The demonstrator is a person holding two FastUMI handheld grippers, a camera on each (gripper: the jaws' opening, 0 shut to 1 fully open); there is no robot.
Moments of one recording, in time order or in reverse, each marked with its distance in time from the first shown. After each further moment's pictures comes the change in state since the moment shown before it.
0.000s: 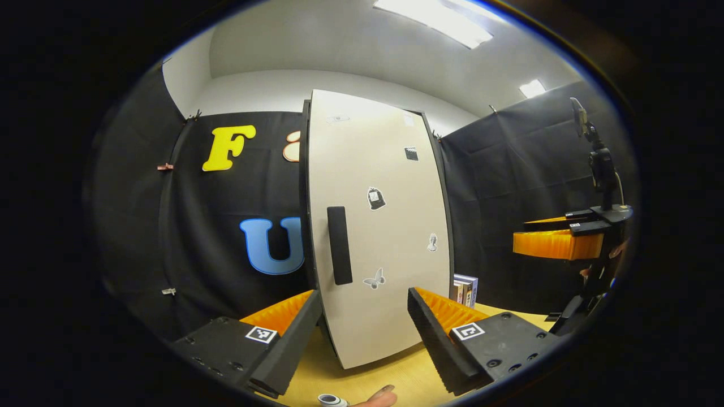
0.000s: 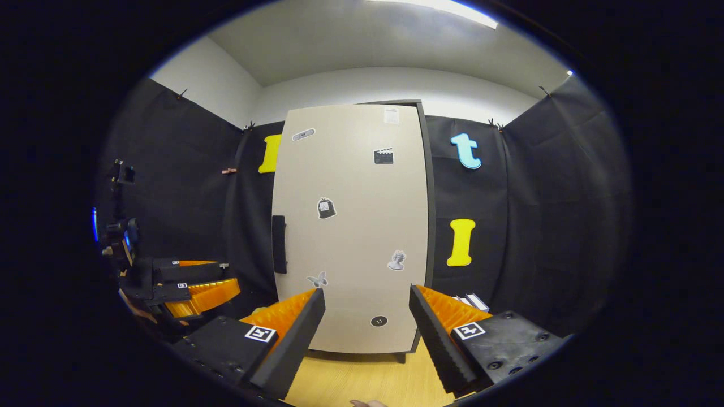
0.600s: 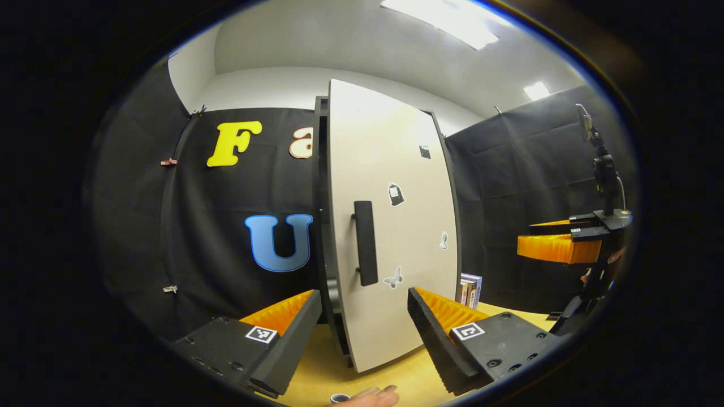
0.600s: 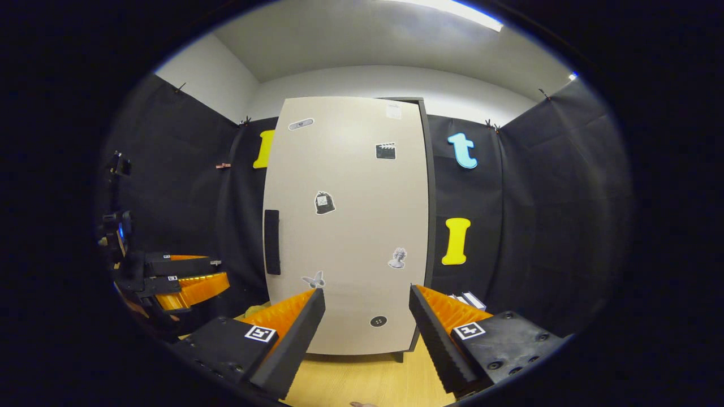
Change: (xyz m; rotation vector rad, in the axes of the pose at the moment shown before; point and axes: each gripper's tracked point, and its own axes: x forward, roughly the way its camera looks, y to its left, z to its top) left arm 0.000 0.018 -0.001 0.004 0.008 -0.006; right arm 0.005 0.009 -0.011 -0.022 0.017 -0.032
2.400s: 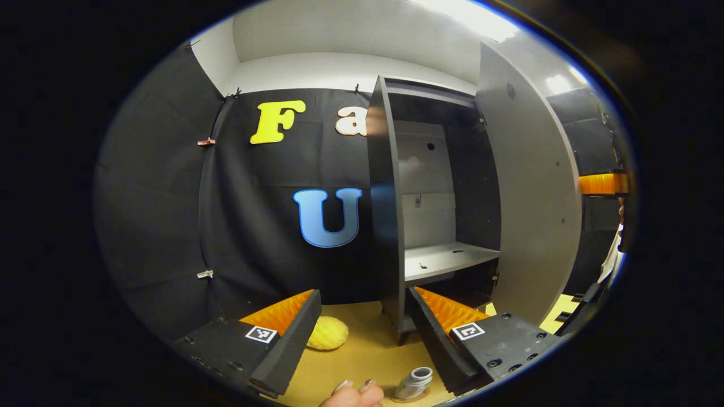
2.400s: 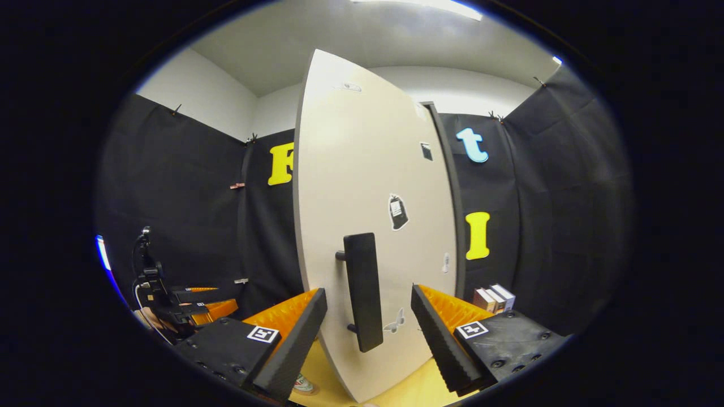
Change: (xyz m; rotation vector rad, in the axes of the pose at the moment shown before) left arm -0.048 0.164 -0.059 -0.004 0.103 0.138; right arm -0.003 0.078 0.023 0.132 -0.015 0.074
